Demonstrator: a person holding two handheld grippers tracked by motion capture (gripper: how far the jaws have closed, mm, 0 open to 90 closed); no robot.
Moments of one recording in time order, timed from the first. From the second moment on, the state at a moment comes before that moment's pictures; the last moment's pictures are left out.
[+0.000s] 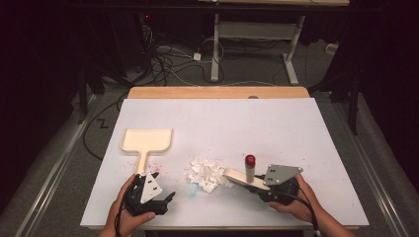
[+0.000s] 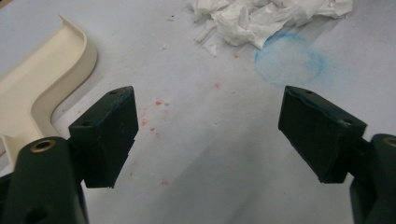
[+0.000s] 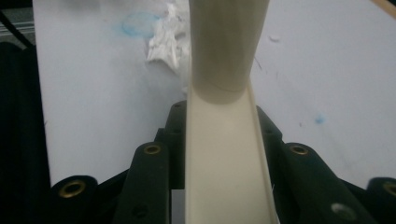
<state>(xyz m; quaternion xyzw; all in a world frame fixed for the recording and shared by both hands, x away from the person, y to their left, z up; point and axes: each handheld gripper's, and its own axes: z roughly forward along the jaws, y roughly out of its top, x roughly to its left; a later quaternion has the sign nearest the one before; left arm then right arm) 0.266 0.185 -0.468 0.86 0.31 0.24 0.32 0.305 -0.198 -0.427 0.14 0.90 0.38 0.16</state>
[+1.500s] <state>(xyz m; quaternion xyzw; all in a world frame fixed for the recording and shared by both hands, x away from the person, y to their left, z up) 0.258 0.210 -0.453 0.81 0.35 0.28 0.37 0.324 -0.114 -0.441 0.09 0.89 0.44 0.12</state>
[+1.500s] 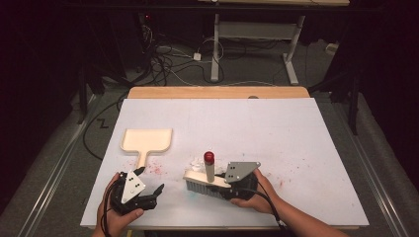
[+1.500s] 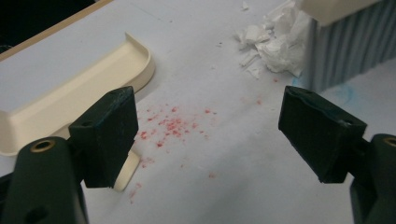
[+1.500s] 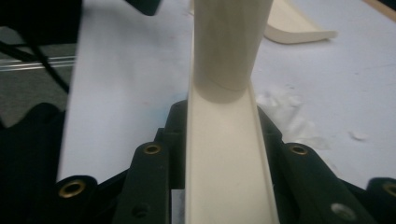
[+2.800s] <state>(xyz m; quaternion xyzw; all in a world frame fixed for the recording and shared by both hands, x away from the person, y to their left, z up) 0.262 0.202 -0.460 0.83 0.33 0.27 0.36 0.378 -0.126 -0.452 0.25 0.83 0.39 0.31</state>
